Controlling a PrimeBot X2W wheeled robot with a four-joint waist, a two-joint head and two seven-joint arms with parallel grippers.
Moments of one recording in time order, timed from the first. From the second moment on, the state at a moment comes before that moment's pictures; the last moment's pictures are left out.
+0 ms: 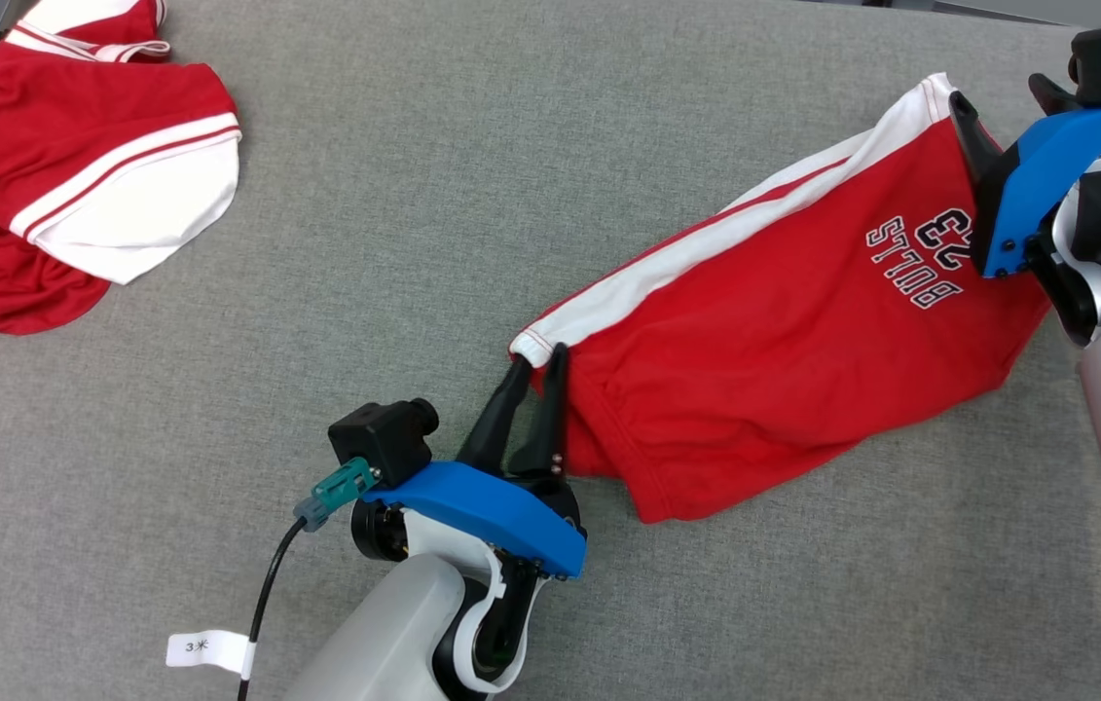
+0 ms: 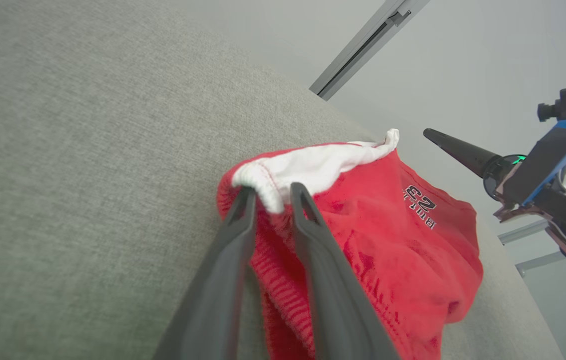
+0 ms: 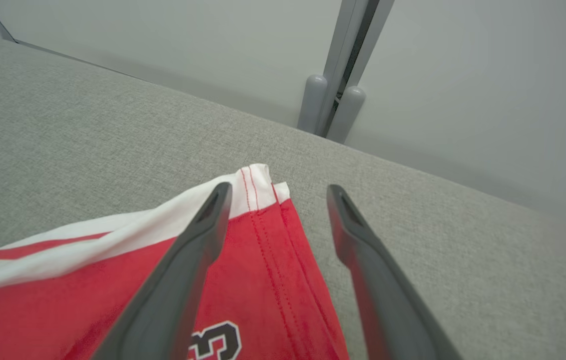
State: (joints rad) left arm -0.41 0.05 -0.66 0.36 -0.94 0.05 -0.23; right arm -0.96 -0.28 0.10 0.83 0.10 0.13 0.20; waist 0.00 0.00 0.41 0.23
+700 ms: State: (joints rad) left arm -0.36 0.25 -0.68 0.23 -0.78 0.17 -0.24; right arm -0.95 -0.35 0.19 0.98 0.22 0.13 0.19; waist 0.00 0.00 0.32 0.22
